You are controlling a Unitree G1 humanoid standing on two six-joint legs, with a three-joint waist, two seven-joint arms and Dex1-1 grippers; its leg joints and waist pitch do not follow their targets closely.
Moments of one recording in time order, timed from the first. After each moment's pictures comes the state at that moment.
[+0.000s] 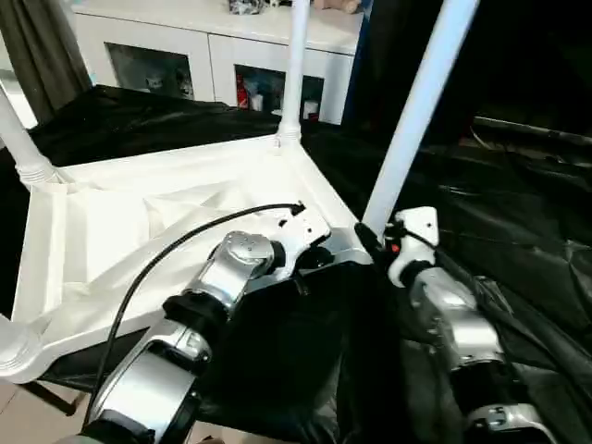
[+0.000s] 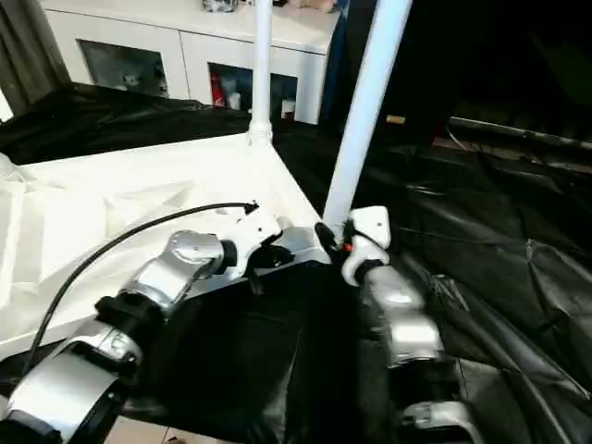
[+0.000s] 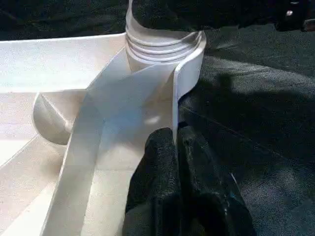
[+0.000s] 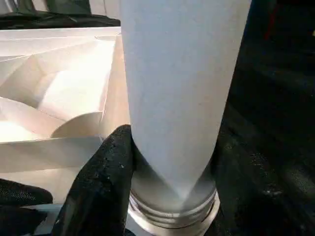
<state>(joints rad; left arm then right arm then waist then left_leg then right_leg) -0.74 0.09 -0.31 0.83 0.13 0.14 -0.77 -0.38 -0.09 -0.01 0.51 0.14 0.08 0.28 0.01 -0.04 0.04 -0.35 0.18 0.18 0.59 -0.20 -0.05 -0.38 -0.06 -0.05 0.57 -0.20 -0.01</state>
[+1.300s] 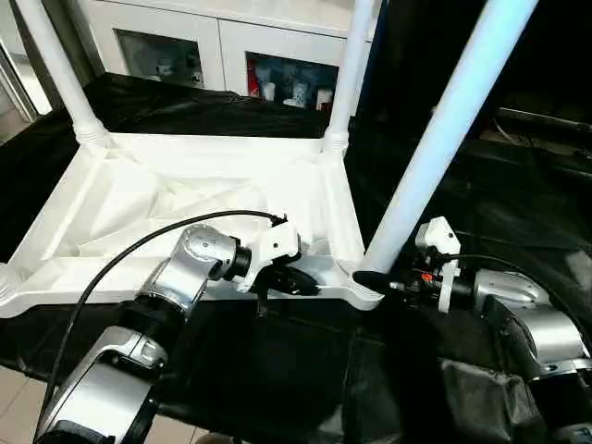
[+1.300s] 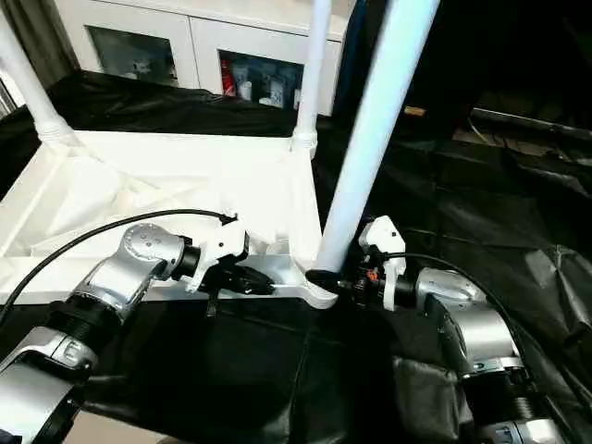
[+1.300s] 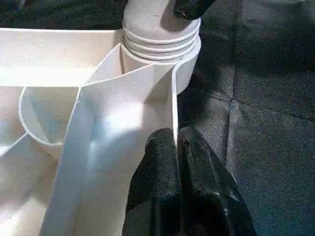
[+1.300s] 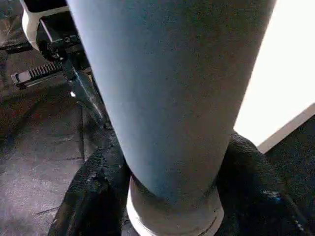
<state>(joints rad) -0.66 0.28 -0.33 0.67 0.03 0.03 -1.28 -0.28 -0.46 0.09 0.21 0.31 0.30 1.03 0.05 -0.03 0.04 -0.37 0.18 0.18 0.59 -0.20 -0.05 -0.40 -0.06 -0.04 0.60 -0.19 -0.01</state>
